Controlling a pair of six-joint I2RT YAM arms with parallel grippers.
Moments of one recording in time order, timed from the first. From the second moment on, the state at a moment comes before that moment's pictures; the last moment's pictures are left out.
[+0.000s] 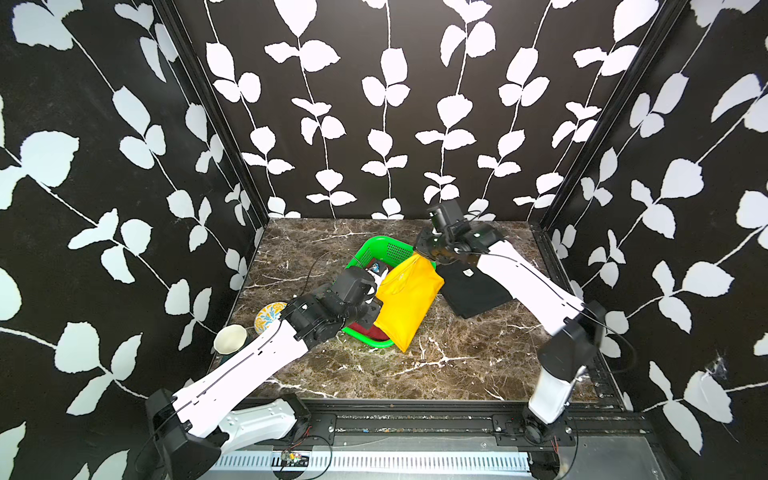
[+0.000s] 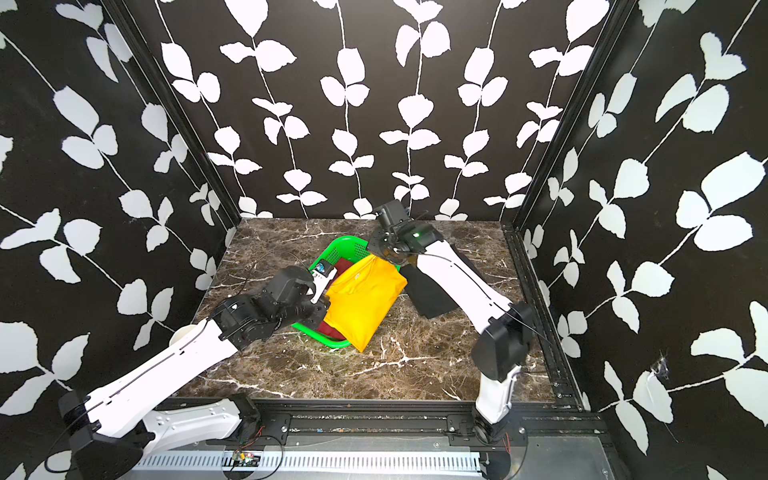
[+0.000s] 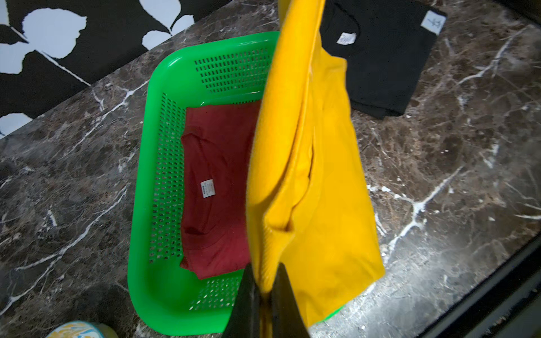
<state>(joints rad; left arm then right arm) -0.80 1.10 1.08 -0.78 -0.22 -0.06 0.64 1.86 1.89 -0.81 -0.03 0.91</state>
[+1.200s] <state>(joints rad) -0.62 1.35 0.86 -0.54 -0.37 -0.09 0.67 2.37 2.29 -0.82 -0.08 0.84</state>
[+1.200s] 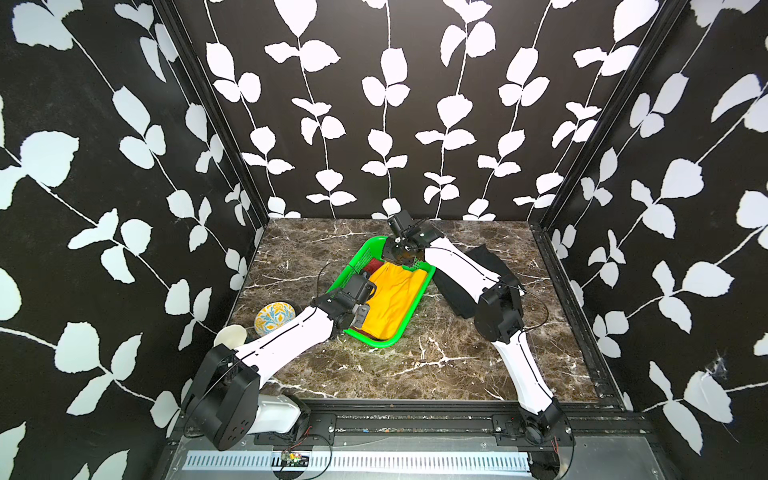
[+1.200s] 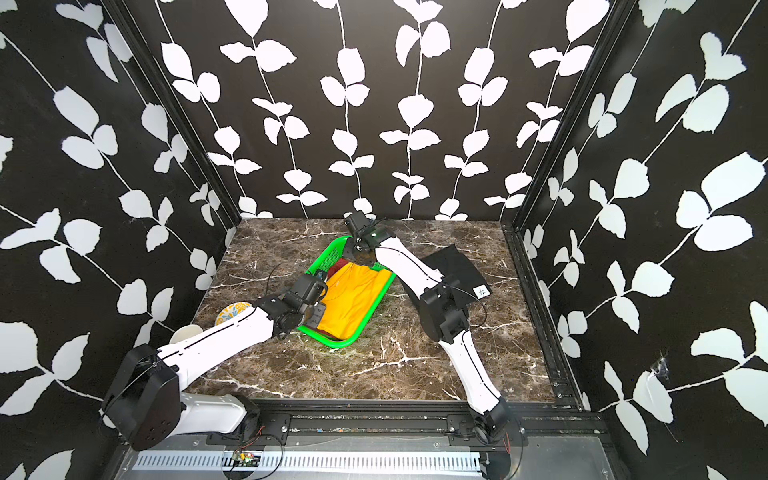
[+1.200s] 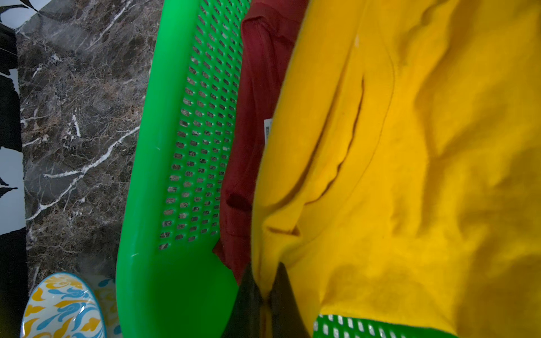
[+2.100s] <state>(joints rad) -0.61 1.34 0.86 -0.59 -0.38 -0.10 0.63 2.32 2.33 -0.84 -0.09 0.76</state>
